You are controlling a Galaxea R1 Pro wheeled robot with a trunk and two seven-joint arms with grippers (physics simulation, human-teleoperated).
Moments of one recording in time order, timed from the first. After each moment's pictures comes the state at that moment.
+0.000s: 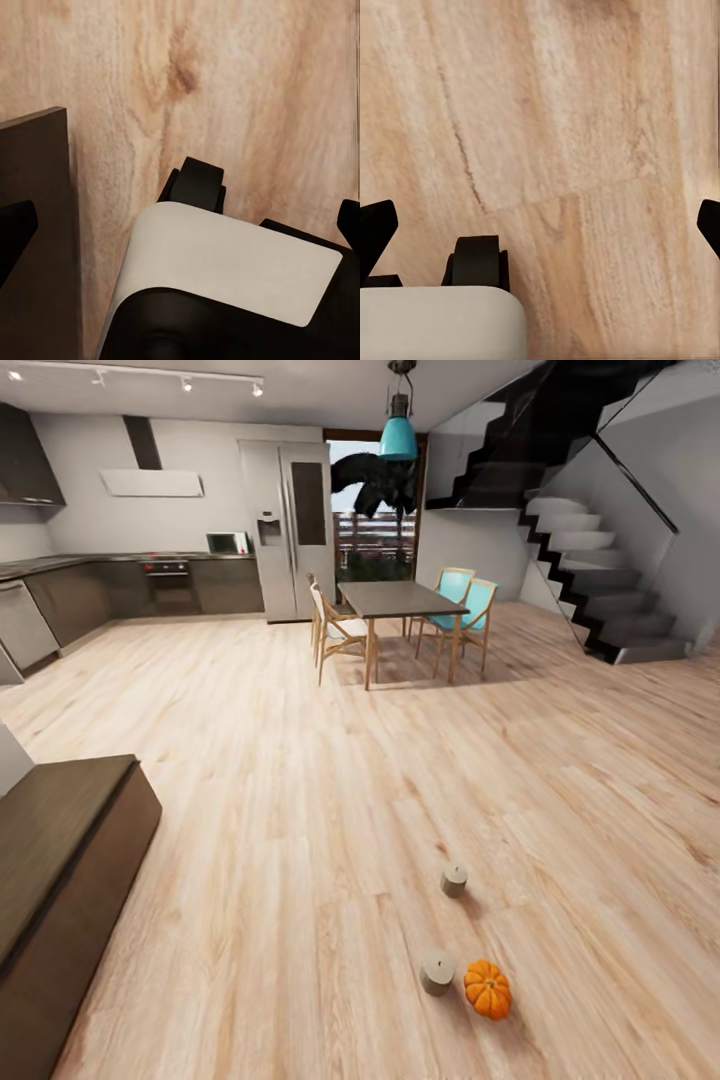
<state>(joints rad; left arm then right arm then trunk) -0.45 -0.02 -0.63 0.05 0.94 0.15 0.22 -0.40 -0.08 -0.22 0.04 0.24 -0.12 -0.06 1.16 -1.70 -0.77</state>
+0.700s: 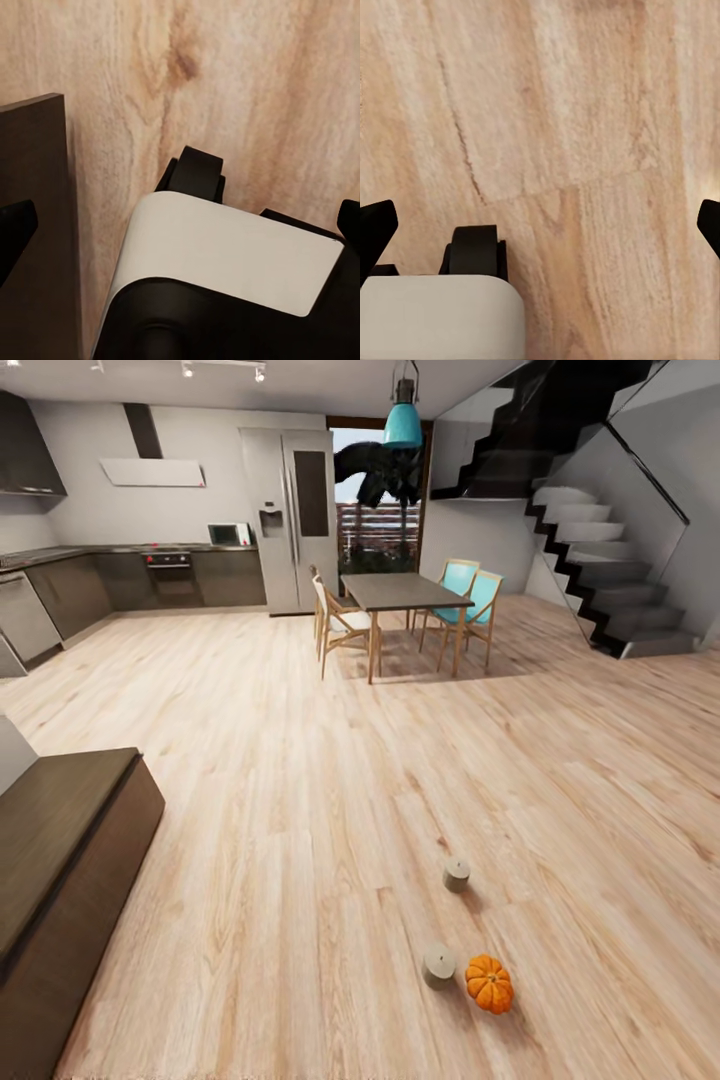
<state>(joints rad) -0.45 -0.02 -0.63 0.05 0.94 0.15 0.22 -0.40 -0.08 -0.22 0.05 0.24 -0.12 -0.07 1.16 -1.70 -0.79</state>
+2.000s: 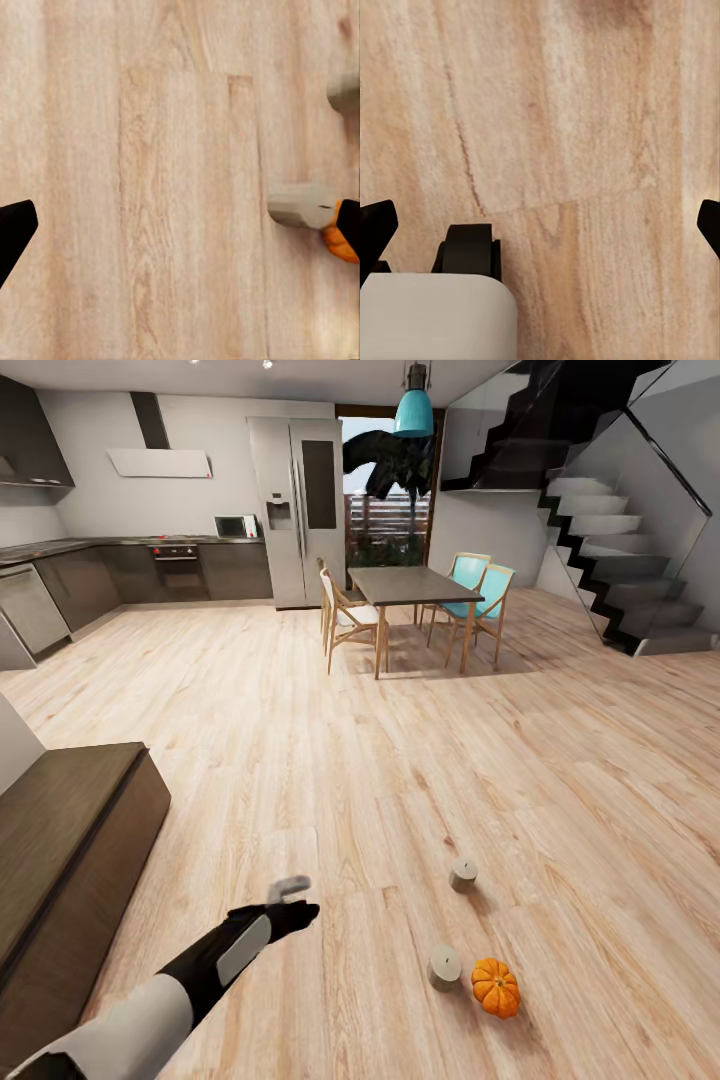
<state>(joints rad) -0.70 0.04 -0.63 -0.57 0.94 0.33 0.19 -0.40 -0.09 -0.21 0.03 0.26 -0.12 -0.06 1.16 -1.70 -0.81</state>
